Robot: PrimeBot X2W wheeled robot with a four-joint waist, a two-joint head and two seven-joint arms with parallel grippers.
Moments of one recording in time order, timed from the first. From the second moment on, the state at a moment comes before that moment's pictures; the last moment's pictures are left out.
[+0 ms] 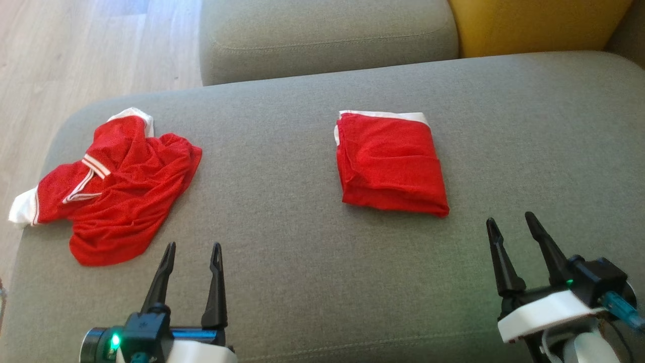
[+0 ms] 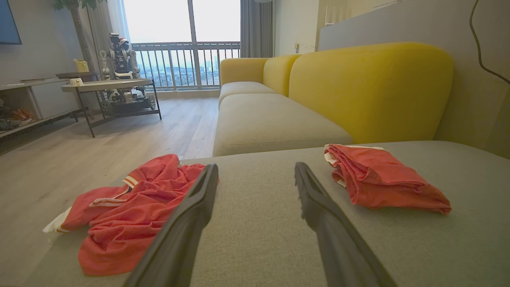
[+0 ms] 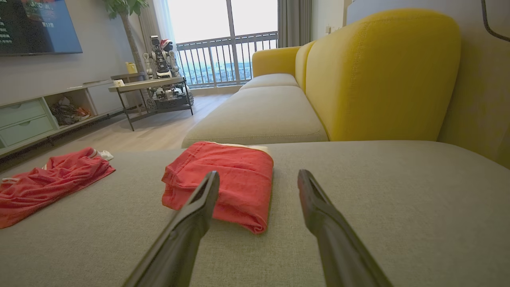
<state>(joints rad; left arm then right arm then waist) 0.20 0.09 -0.25 -0.10 -0.07 0.16 -0.26 0.02 -0.05 -0.06 0.16 0.13 0.13 -0.25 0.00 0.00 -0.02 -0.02</state>
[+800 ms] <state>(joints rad) 0.21 0.08 -0.22 -0.07 -0.05 0.15 -0.26 0.03 -0.05 -0.08 0.17 0.16 0.13 -0.25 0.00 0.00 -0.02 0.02</state>
